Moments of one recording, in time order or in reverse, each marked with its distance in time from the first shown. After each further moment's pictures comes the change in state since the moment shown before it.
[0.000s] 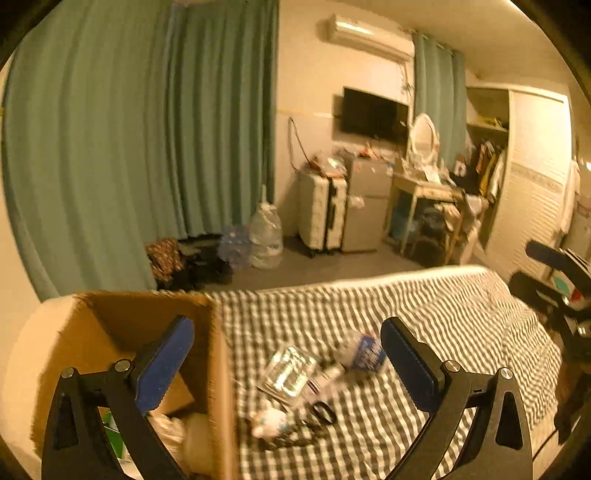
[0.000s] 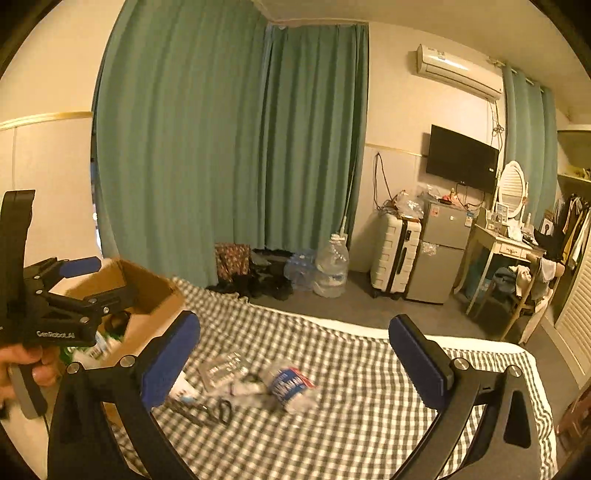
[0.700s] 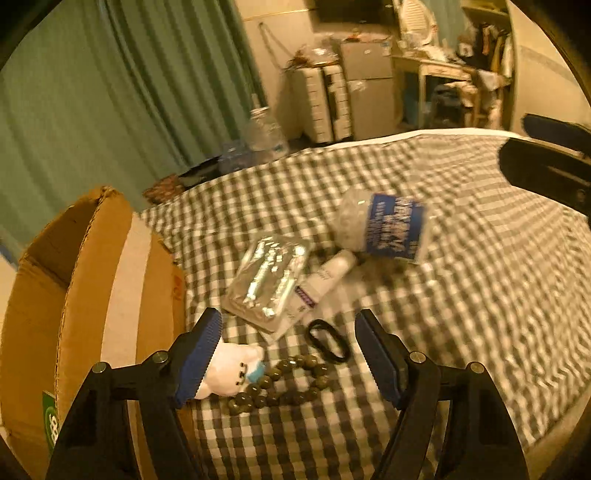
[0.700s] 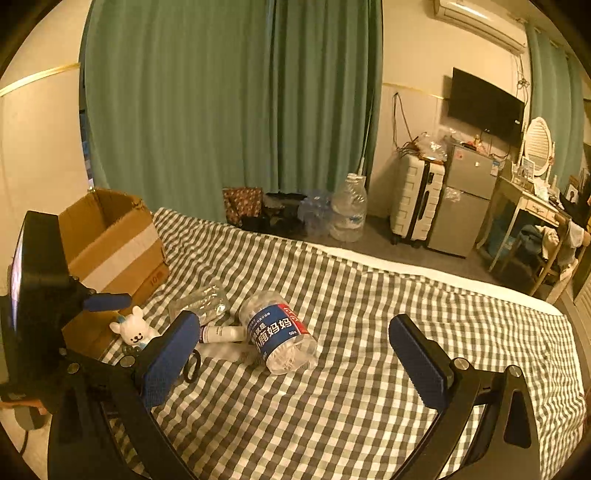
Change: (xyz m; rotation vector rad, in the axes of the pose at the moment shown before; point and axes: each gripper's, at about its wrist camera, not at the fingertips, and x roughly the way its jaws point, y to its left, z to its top) left arm 0.128 -0.062 -0.089 0.205 0.359 0.173; right arm 0.107 -0.021 -0.076 0.003 0.200 0.091
